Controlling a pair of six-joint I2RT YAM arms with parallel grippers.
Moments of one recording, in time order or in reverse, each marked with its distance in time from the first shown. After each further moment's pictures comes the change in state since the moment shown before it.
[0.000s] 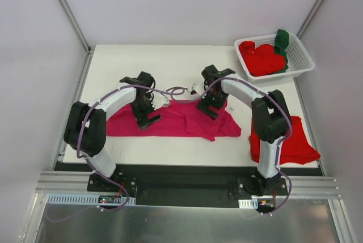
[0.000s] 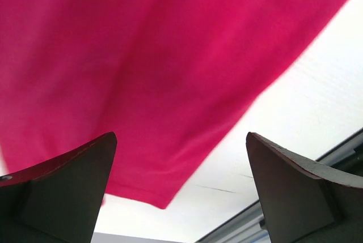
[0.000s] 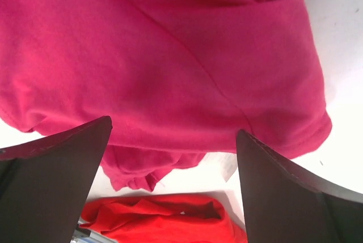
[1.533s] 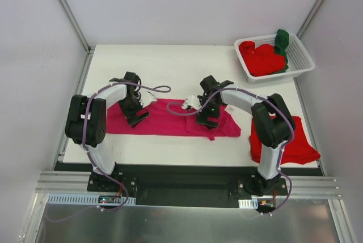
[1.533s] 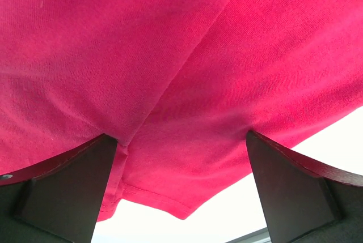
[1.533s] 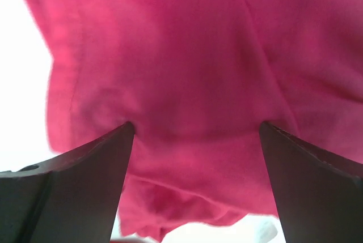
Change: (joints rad) left arm 0.200 0.081 -0.091 0.147 -0.039 0.102; right arm 0.049 -0.084 -0.222 0.188 -0.216 -0.336
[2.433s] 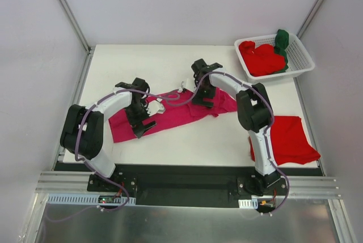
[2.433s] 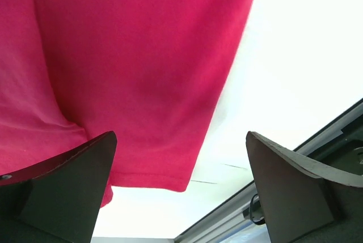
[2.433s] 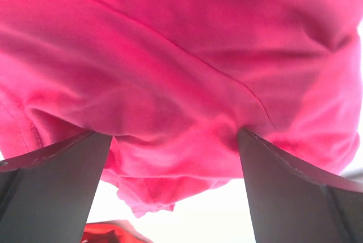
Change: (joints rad) left arm -0.153 -0.136 -0.056 -0.156 0.077 -0.083; right arm -0.028 0.339 0.498 -0.159 0.313 0.017
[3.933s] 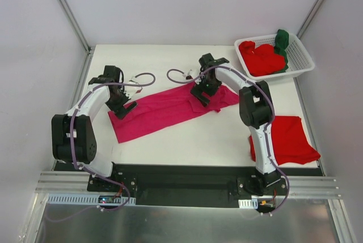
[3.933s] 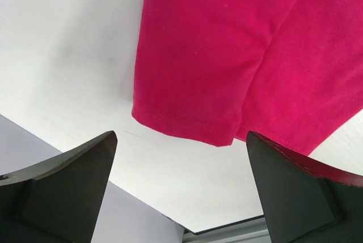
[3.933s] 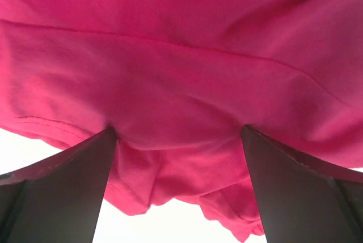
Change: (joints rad) left arm 0.298 -0.082 0.052 0.155 -0.131 0.034; right arm -0.084 0.059 0.114 -0.032 -0.190 0.334
